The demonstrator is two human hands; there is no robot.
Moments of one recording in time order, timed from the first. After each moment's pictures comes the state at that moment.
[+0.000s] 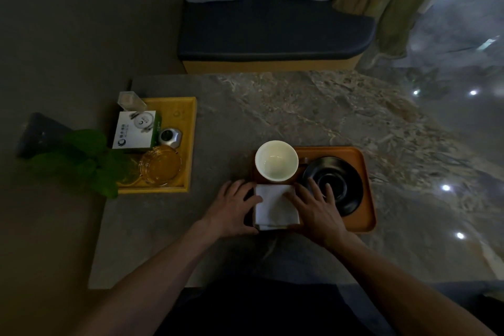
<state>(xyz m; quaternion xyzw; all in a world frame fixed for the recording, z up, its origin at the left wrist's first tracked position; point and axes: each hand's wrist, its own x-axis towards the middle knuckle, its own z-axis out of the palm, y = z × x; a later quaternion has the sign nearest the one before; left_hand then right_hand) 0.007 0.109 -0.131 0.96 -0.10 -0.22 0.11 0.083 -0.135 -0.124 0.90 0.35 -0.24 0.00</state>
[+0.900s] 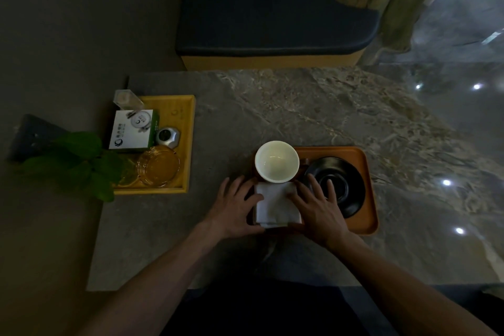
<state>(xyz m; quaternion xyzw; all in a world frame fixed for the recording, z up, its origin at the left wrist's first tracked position) 0.013 0.104 -0.131 0.97 -0.08 -0.21 0.12 0.091 -0.134 -0.124 0.90 0.38 -0.21 0.03</state>
